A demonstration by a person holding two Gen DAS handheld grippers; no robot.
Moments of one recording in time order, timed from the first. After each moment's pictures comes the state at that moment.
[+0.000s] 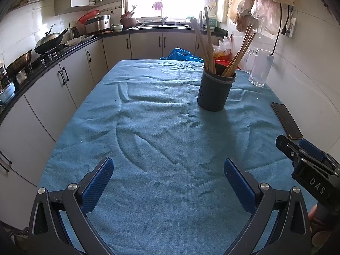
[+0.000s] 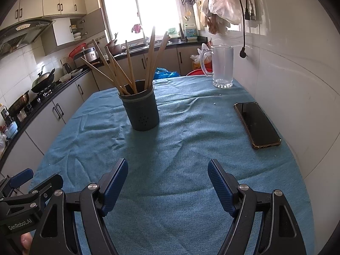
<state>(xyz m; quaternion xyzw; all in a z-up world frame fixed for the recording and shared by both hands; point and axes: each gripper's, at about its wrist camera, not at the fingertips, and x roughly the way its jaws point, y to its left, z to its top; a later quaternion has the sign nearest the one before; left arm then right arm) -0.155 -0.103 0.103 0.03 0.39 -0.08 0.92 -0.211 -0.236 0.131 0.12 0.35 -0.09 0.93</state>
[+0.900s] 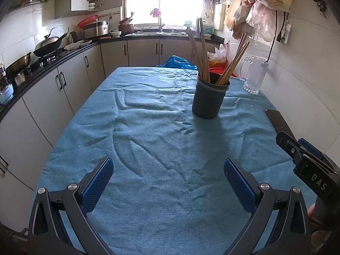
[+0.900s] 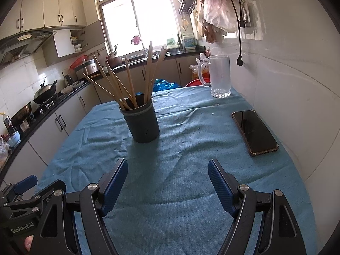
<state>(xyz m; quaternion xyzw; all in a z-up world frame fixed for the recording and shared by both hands) -0.161 -0.103 0.111 0.02 0.36 -0.10 0.93 -0.221 -0.244 0.143 0.14 0.31 -0.09 0.94</state>
